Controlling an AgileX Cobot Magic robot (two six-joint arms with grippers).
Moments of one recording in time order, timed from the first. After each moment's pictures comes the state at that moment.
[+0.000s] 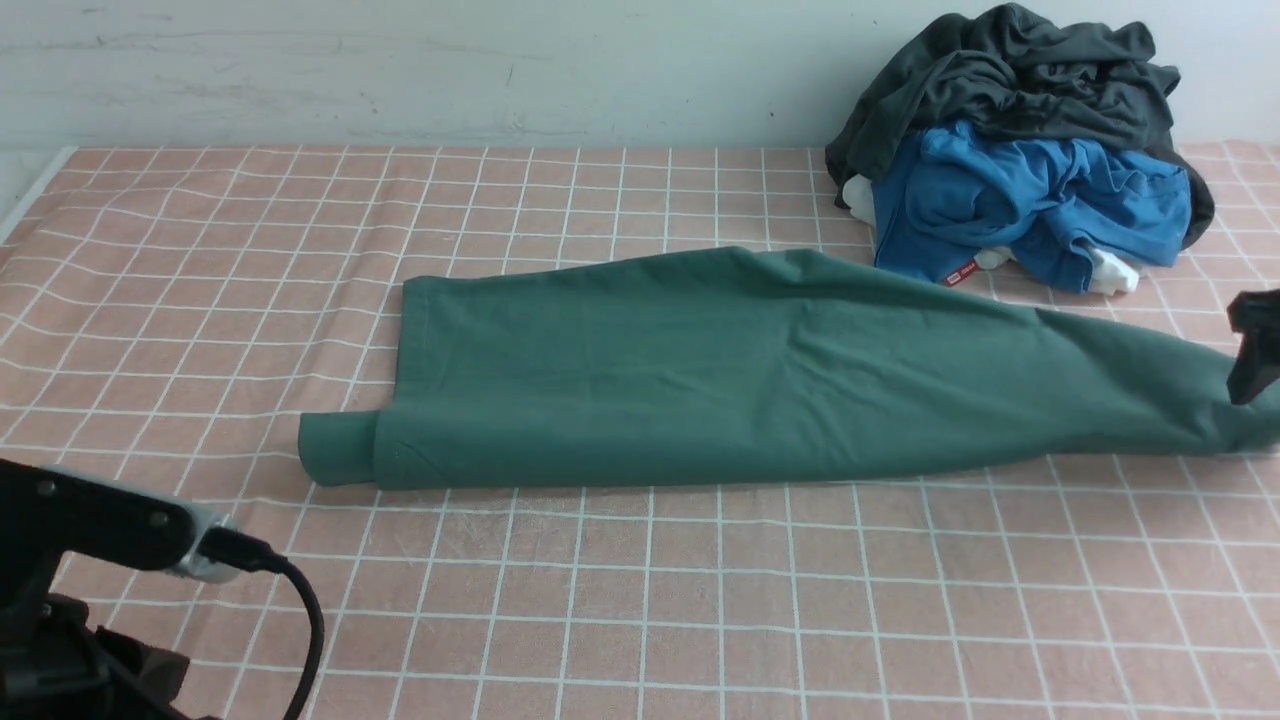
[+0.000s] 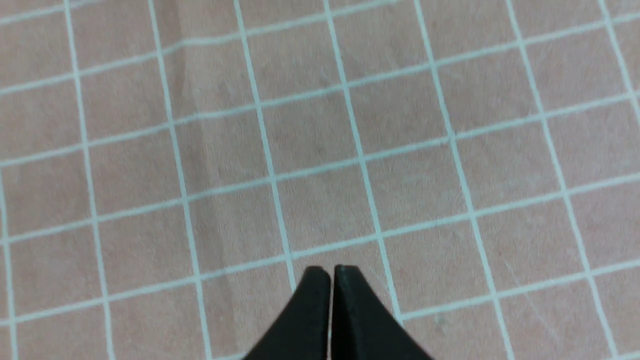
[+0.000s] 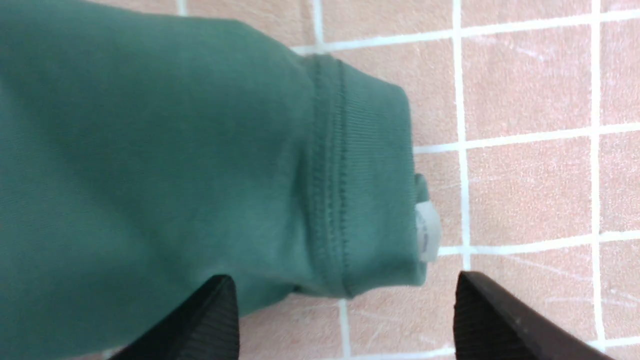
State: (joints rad) right arm -0.31 2.09 -1.64 0.08 1.09 -0.10; left arm -0.15 0.84 -0.48 -0.10 0.66 0.16
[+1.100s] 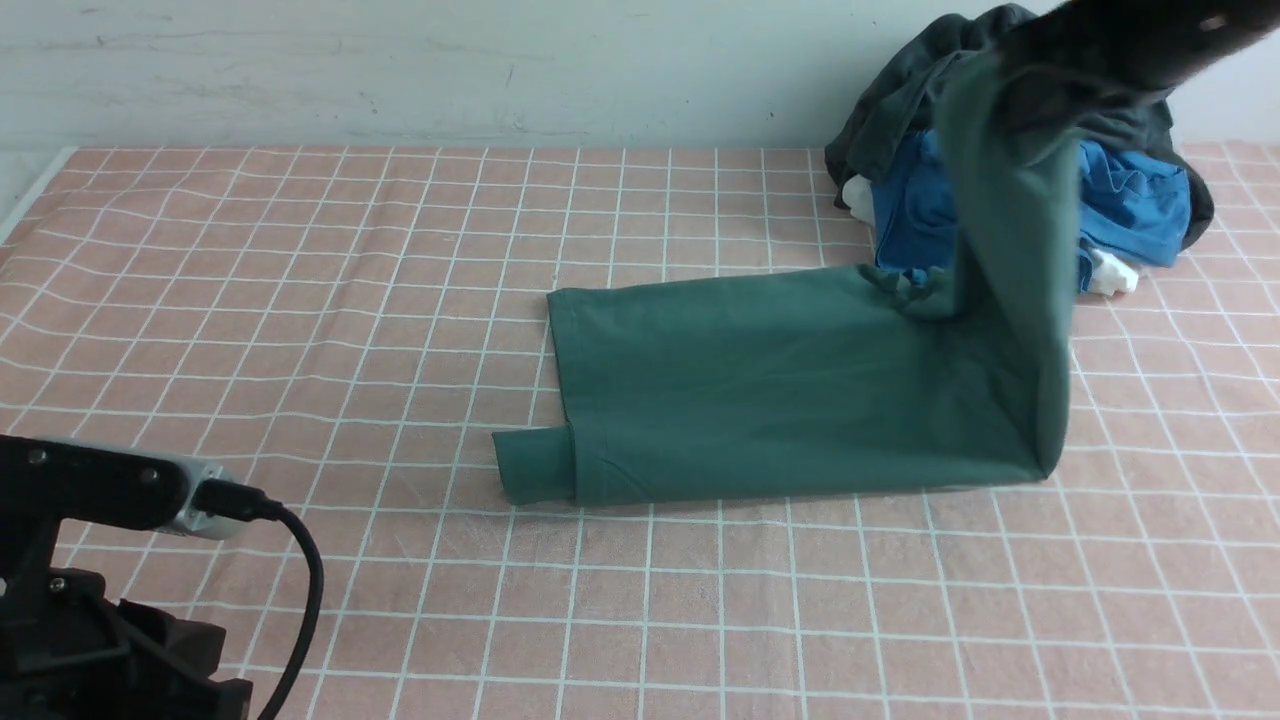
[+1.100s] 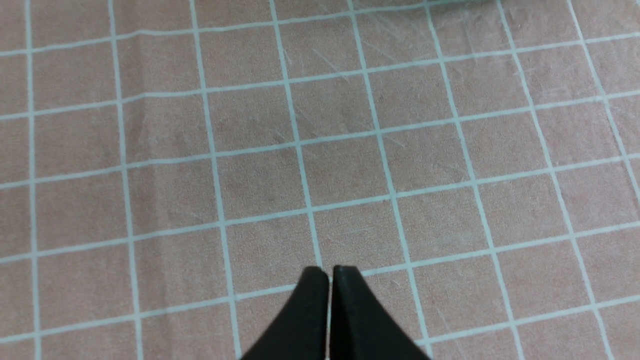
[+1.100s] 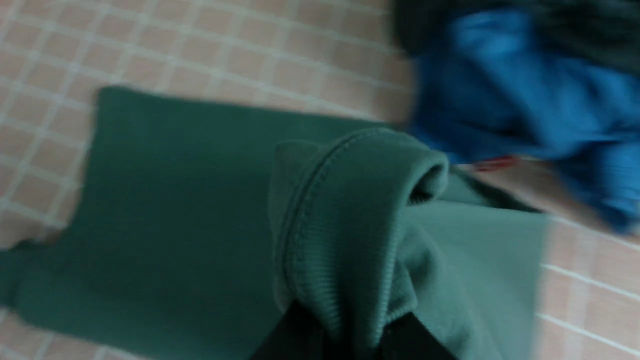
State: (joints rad) right arm 0.24 1.82 -1.81 0.27 1.10 -0.17; left arm -0.15 0.84 -0.49 -0.23 0.64 0.18
